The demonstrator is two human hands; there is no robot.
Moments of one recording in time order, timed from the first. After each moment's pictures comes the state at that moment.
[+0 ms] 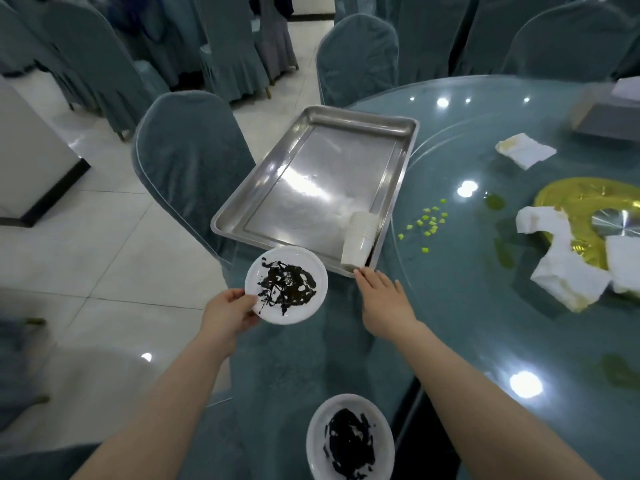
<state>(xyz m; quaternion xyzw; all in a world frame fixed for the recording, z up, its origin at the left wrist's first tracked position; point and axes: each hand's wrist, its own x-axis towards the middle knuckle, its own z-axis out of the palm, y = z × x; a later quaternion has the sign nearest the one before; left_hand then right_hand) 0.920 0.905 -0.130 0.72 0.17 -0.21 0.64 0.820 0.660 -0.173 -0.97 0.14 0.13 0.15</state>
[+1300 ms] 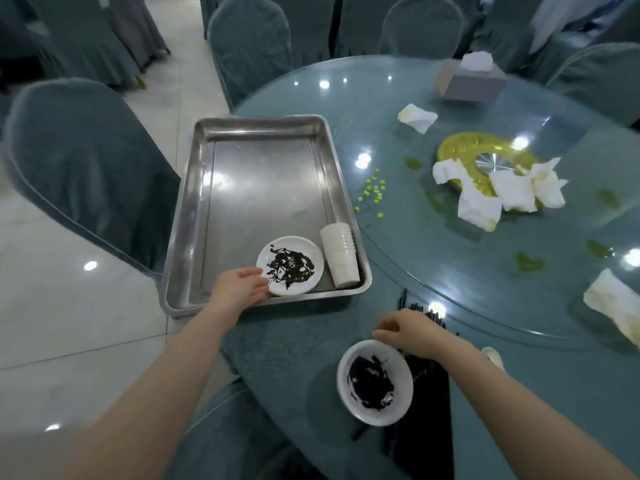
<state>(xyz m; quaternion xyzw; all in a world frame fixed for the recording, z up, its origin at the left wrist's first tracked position) 0.959 0.900 -0.132 0.71 0.02 -0.41 0.57 0.698 0.724 -0.147 -0.87 0.32 0.21 0.32</state>
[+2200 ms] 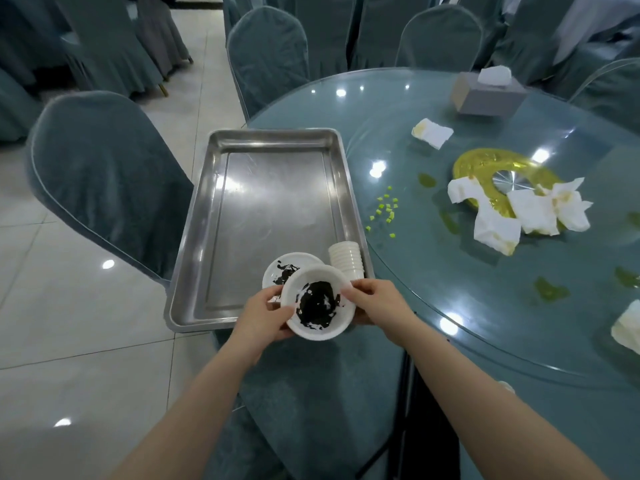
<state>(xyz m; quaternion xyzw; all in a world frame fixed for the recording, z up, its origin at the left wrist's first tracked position) 0.916 0.896 -0.126 0.69 -0.07 -0.43 0.58 0.785 0.730 -0.115 -0.62 0.41 -0.04 0.67</state>
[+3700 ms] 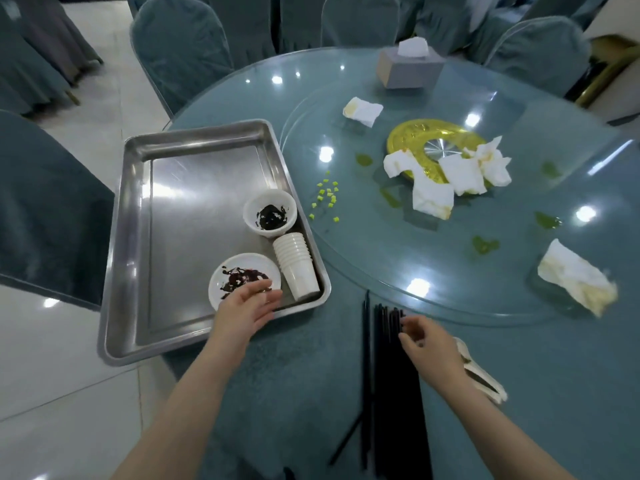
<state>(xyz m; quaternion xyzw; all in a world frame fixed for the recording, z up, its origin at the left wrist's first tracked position) 0.895 0.853 -0.119 0.66 -0.06 -0.46 0.60 0.617 0.719 -0.167 -0.75 0.56 -0.12 0.34</state>
